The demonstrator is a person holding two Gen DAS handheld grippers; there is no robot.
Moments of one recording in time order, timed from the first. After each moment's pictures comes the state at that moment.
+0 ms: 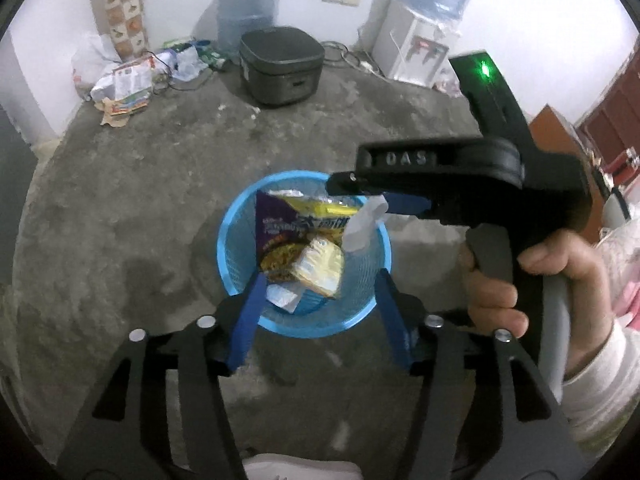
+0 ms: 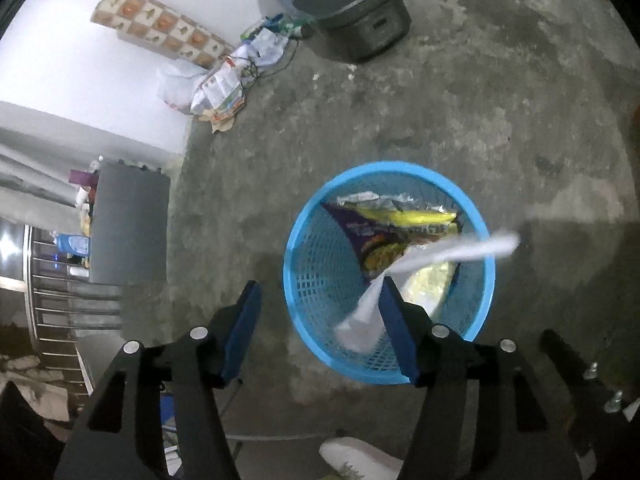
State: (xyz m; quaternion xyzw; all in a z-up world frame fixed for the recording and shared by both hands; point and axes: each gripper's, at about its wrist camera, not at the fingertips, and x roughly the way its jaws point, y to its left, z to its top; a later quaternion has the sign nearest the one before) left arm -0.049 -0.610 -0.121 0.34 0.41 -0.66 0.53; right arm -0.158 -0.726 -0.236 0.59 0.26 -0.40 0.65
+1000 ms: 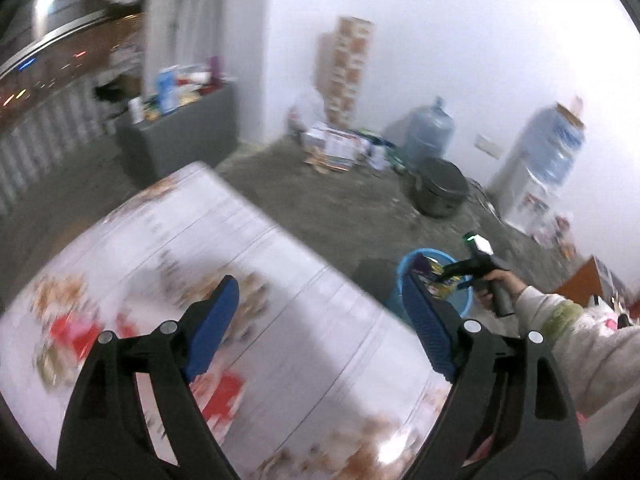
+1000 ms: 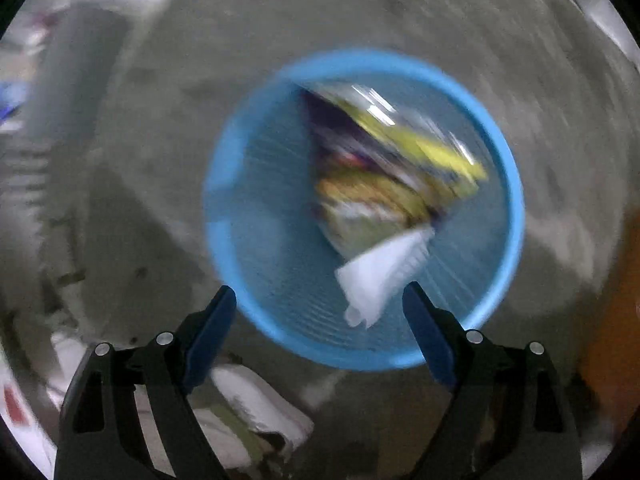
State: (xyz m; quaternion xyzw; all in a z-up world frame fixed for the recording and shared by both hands) left arm 0.113 -0.231 0.115 0.15 0.37 -0.48 0.79; right arm -0.072 -0.745 -0.298 0.49 0.52 -0.30 0.64
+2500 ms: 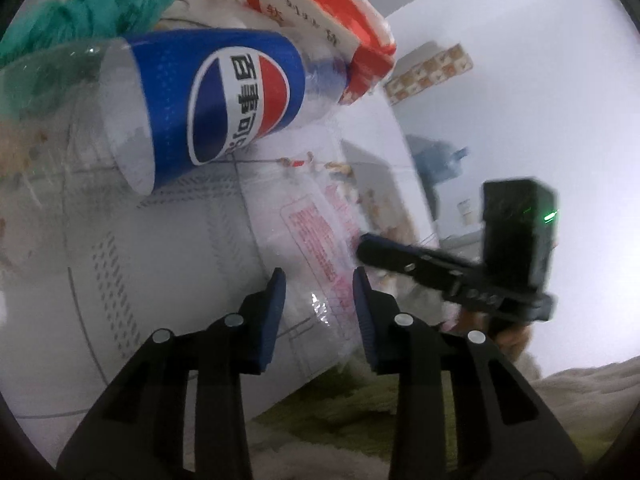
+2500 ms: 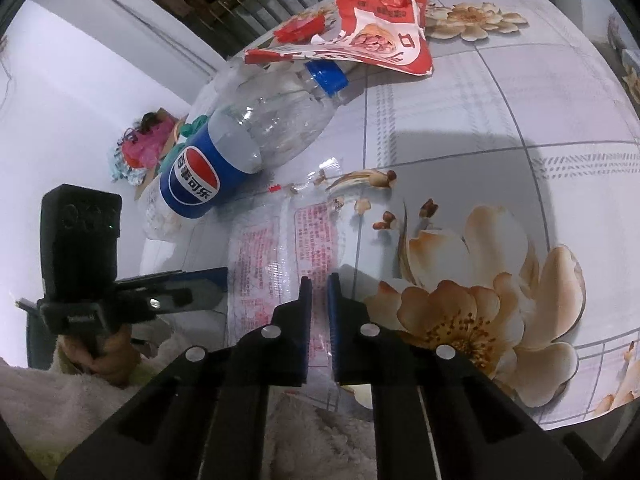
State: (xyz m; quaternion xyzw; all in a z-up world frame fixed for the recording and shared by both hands) left arm 0.050 0.004 -0.061 -0.18 0.57 -0.42 0.69; right arm 0.044 -0.263 -0.122 0.24 0.52 0.15 0.81
